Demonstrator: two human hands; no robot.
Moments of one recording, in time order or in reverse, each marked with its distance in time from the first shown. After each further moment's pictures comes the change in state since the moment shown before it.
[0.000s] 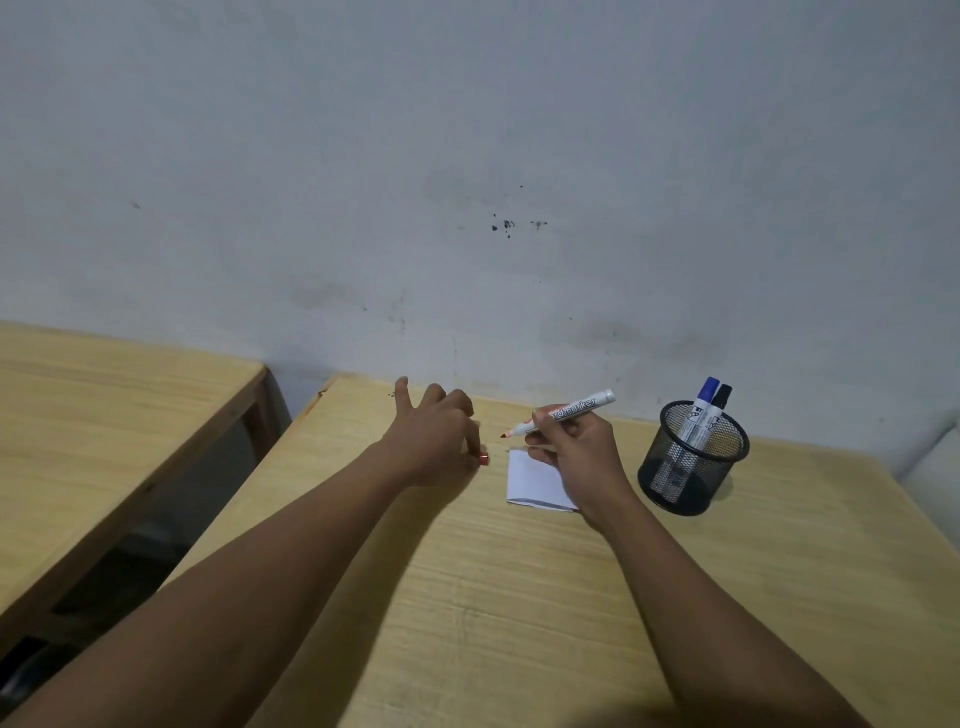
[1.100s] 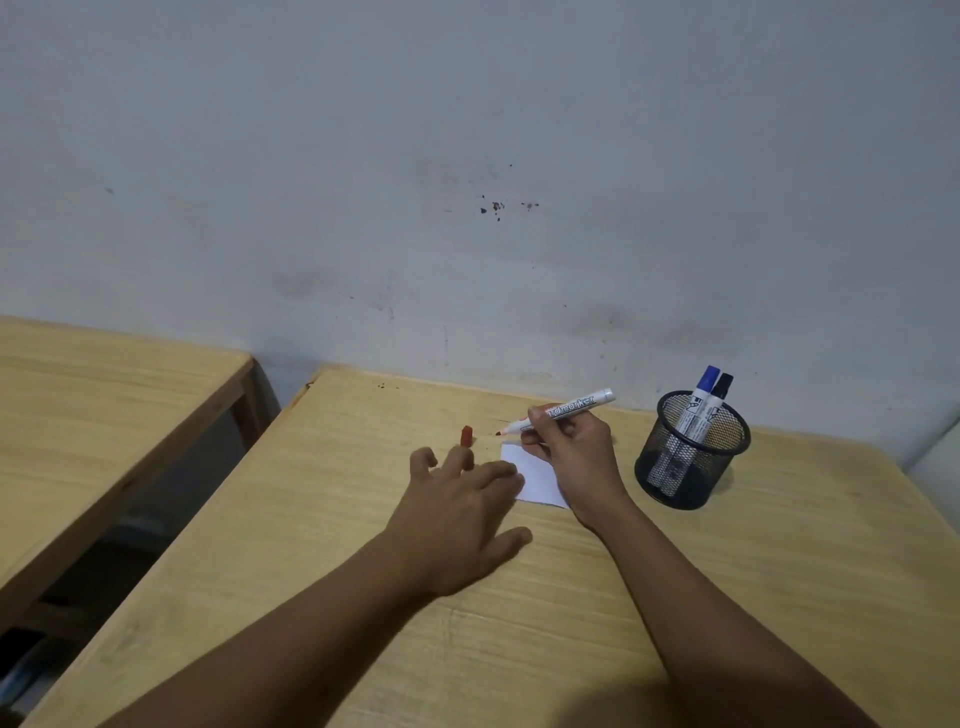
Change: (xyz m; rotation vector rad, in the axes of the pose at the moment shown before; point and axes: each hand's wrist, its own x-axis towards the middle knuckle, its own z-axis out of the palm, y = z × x) left_hand -0.063 0.056 0.032 0.013 0.108 0.146; right_hand -0.002 0.010 -0.002 -0.046 0.049 -0.023
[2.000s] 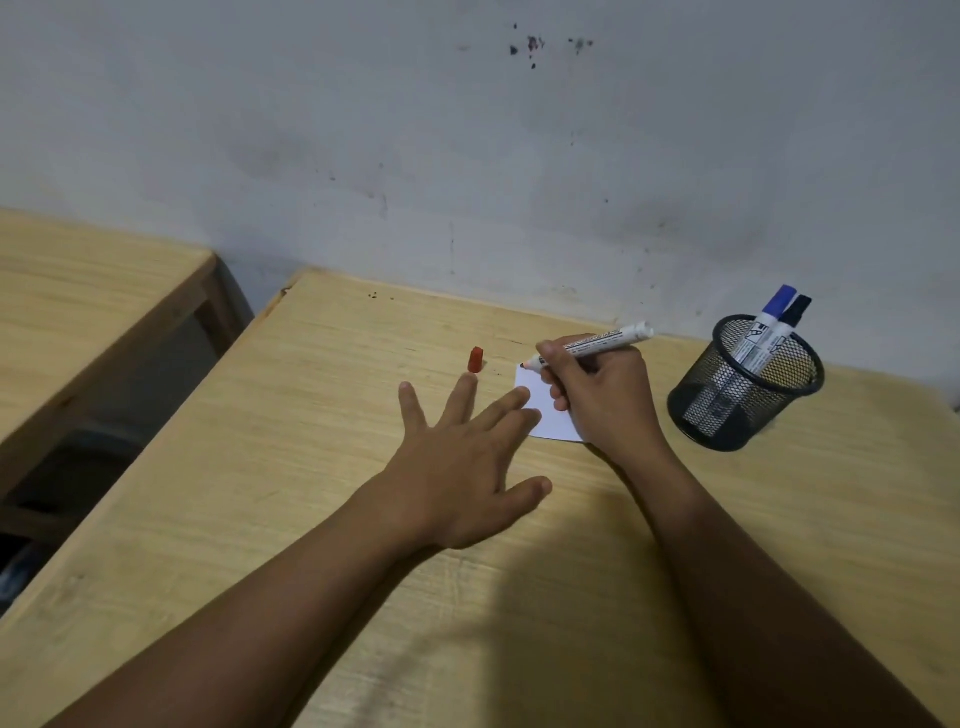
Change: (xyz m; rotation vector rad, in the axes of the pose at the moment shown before) left_hand 0.002 -0.004 0.014 -0.204 -0.254 -0.083; right_hand 0.002 0.007 0.000 -0.368 -0.027 -0.099
